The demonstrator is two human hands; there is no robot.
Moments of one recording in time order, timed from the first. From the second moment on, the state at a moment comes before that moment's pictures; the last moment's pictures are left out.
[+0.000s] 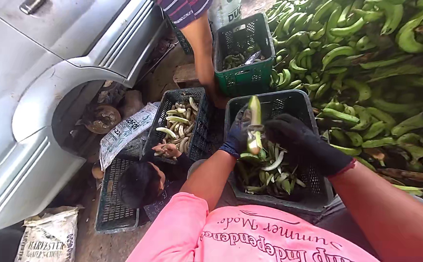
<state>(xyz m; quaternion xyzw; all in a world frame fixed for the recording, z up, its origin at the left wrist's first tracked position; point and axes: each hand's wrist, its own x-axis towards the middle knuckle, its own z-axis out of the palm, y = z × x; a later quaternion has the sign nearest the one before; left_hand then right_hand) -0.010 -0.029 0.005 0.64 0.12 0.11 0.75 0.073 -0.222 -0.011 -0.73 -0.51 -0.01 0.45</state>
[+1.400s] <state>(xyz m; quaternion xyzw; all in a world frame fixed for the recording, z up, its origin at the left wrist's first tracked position) -0.002 -0.006 0.006 0.53 0.26 0.25 0.77 0.017 -0.210 -0.010 -0.78 -0.48 -0.02 0.41</state>
